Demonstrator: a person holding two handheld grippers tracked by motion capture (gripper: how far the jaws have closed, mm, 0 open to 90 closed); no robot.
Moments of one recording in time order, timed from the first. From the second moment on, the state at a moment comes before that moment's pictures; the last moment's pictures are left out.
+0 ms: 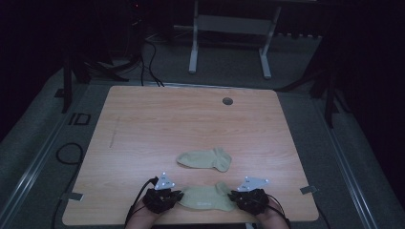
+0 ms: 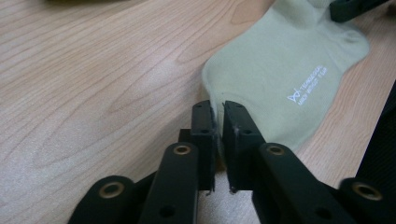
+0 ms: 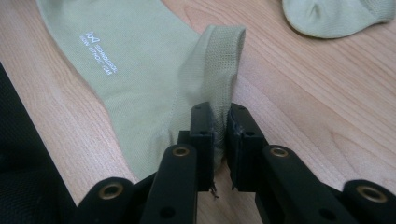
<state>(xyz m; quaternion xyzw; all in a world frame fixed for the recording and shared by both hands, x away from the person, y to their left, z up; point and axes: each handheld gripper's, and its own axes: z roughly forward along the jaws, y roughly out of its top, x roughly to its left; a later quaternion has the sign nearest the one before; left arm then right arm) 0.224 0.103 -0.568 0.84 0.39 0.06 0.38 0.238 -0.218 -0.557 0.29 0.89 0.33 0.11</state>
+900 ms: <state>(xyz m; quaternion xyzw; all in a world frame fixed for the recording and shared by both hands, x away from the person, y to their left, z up) 0.219 0.109 -0.519 0.81 0.40 0.09 0.42 0.238 -0.226 -0.513 0.30 0.87 0.38 0.10</state>
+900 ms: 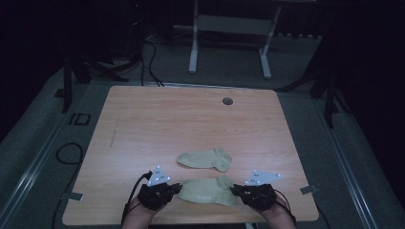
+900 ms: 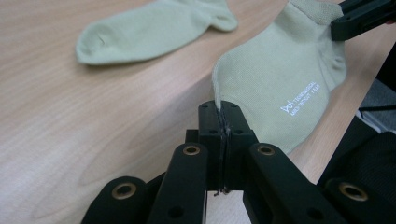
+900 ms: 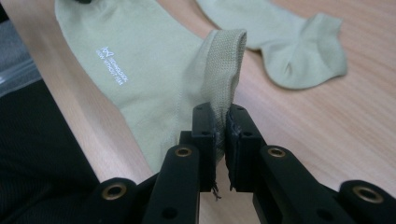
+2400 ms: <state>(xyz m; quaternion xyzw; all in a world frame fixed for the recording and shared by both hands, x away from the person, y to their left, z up) 0.322 0.112 -0.498 0.80 0.43 0.10 0.39 0.347 -0.204 -0.471 0.34 0.87 0.35 0.12</state>
